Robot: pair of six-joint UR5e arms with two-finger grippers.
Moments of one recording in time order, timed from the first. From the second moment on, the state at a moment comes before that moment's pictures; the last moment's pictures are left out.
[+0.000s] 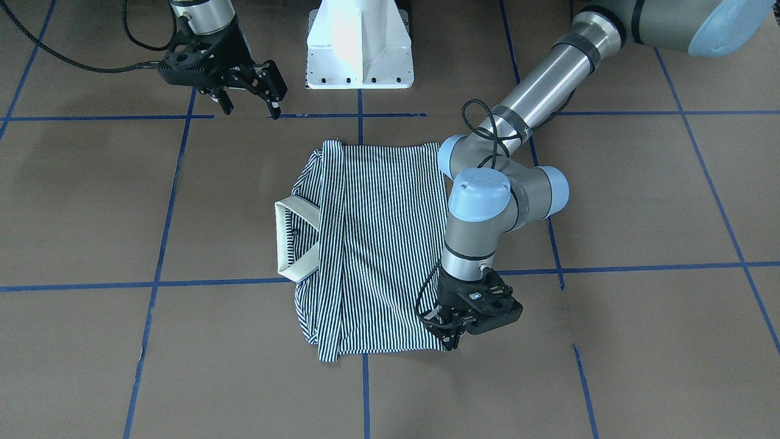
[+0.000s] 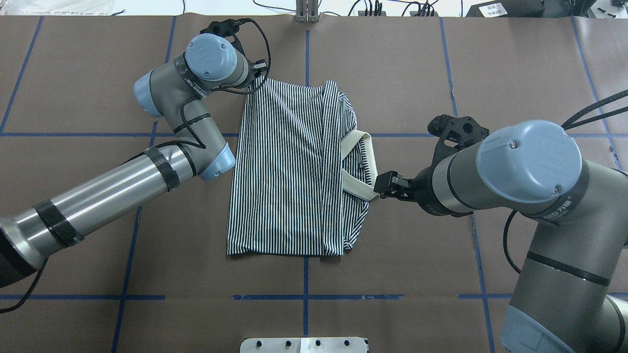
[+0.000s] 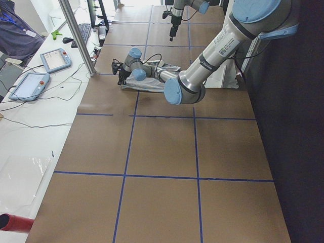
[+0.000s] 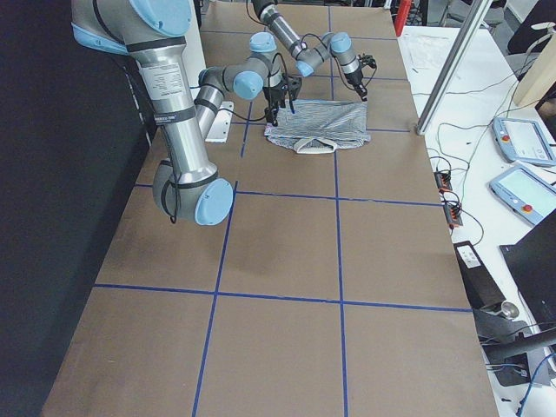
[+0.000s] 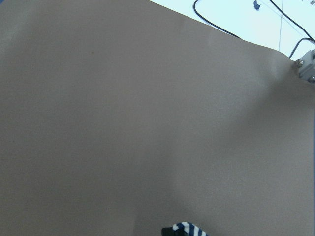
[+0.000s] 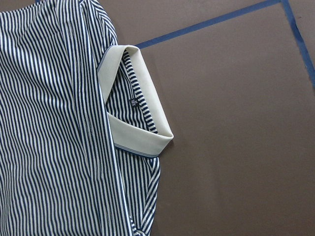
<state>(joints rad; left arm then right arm) -0.74 -2.48 -0.97 -2.23 -1.60 -1.41 0.51 -1.22 2.22 -1.69 1.80 1.52</state>
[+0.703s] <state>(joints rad) -0.77 -2.45 -1.02 -2.21 -1.55 -1.26 0.47 -1.22 2.21 -1.69 1.76 1.53</state>
